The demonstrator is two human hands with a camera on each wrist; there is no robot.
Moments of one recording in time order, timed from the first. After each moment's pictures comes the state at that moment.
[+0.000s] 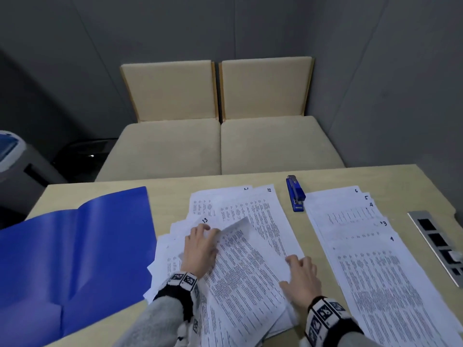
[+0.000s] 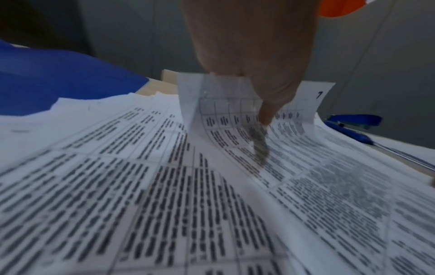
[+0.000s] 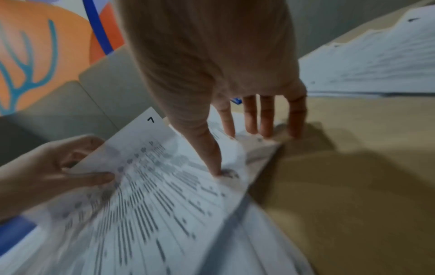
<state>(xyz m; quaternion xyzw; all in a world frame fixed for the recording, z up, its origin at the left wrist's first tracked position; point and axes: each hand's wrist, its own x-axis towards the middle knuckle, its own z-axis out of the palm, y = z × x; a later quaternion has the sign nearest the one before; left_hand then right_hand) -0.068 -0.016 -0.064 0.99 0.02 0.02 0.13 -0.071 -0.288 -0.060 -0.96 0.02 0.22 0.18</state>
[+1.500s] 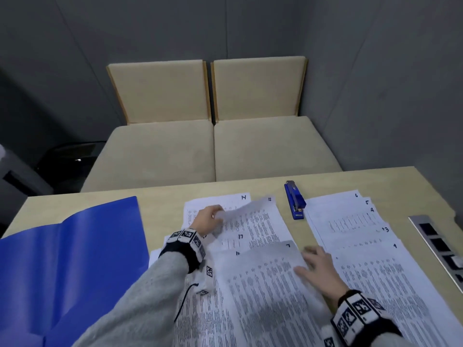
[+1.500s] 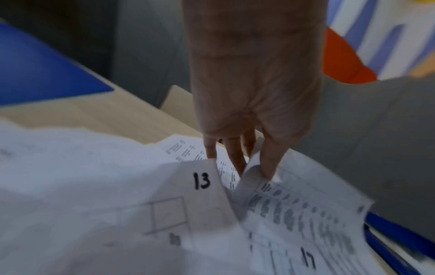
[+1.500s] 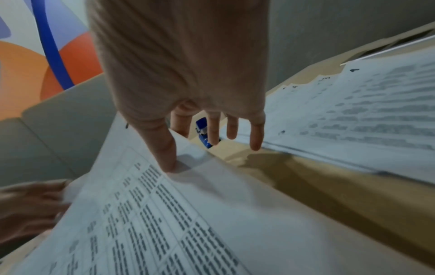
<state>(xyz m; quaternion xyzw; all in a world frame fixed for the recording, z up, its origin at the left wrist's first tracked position) 0.056 0.000 -0.038 0.91 0.09 -0.14 0.39 -0.014 -0.327 -0.048 -0.92 -0.01 0.23 0.32</state>
